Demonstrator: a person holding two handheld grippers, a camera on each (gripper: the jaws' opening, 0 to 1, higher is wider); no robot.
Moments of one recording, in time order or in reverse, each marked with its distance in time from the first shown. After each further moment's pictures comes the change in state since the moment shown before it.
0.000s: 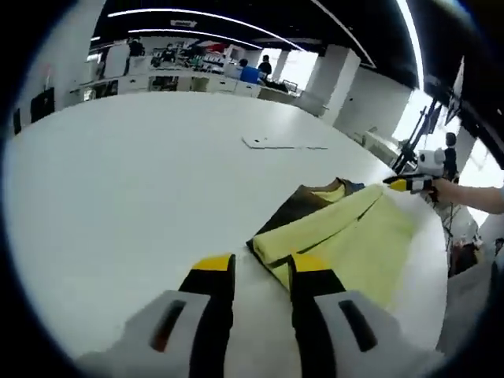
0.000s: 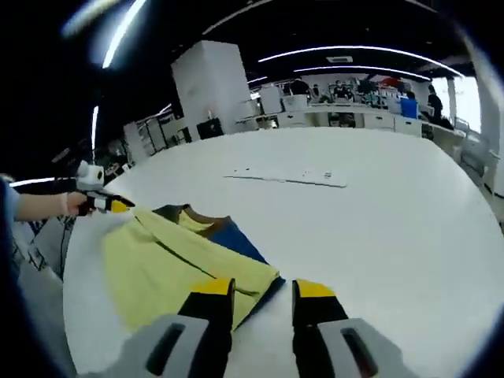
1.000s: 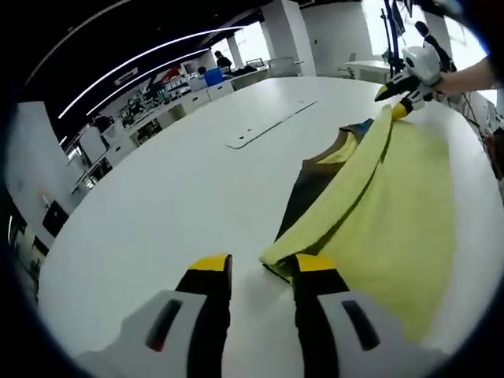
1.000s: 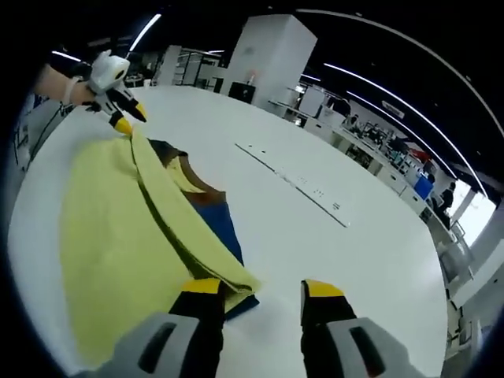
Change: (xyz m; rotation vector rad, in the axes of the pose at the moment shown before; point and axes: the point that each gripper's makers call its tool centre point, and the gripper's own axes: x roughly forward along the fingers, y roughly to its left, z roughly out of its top) left arm 0.031 0.006 0.016 0.338 0.048 0.147; right arm 0.037 -0.022 0.008 -0.382 0.084 -0.126
